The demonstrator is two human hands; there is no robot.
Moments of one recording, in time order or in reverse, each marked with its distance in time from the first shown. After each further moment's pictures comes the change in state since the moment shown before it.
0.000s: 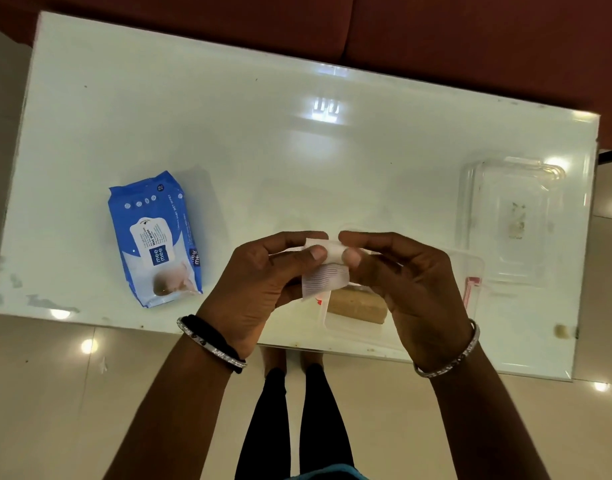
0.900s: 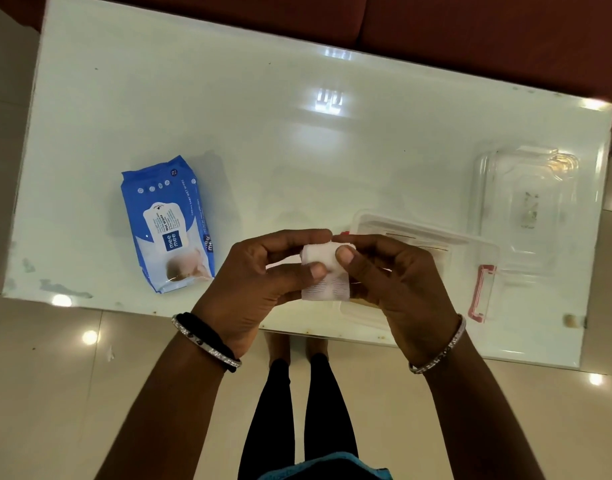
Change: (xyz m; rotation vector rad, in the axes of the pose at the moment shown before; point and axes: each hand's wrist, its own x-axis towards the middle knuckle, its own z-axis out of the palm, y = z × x) left_hand -0.016 -0.010 -0.028 0.069 -0.048 0.050; right_hand -0.009 0.015 0.025 -0.004 -0.015 0.143
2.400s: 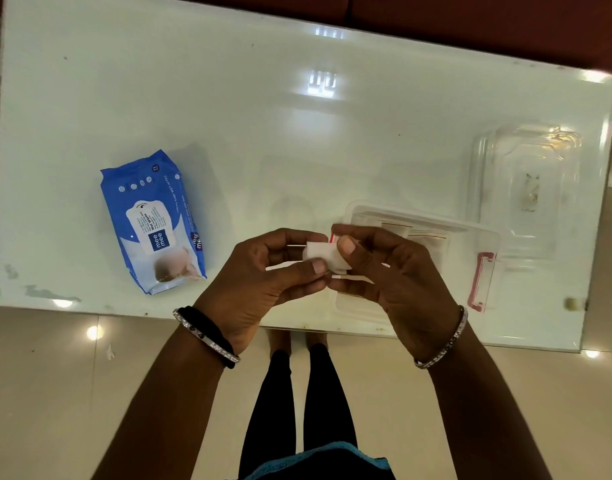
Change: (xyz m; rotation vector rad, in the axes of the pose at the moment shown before) left_hand 0.016 -0.007 0.006 -0.056 -0.015 -0.123; right_hand 0.009 0.006 -0.013 0.043 0.018 0.114
